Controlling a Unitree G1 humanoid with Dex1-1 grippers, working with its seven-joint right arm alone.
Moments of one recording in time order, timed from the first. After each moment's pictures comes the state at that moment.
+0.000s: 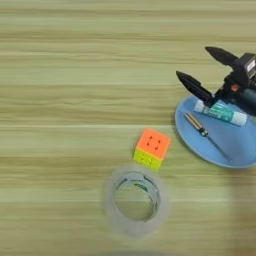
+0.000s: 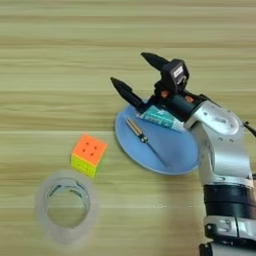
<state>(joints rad) -0.30 -0.48 -0.21 0.15 0.32 -0.01 0.86</state>
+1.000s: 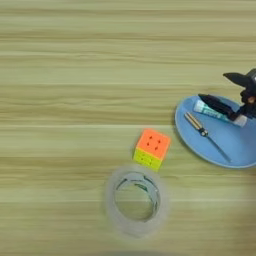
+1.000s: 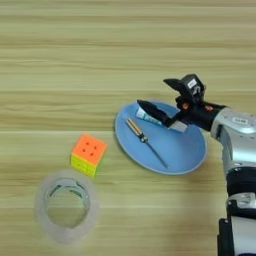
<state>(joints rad) -0.43 -0.63 -0.18 0.64 0.18 -0.08 0.99</state>
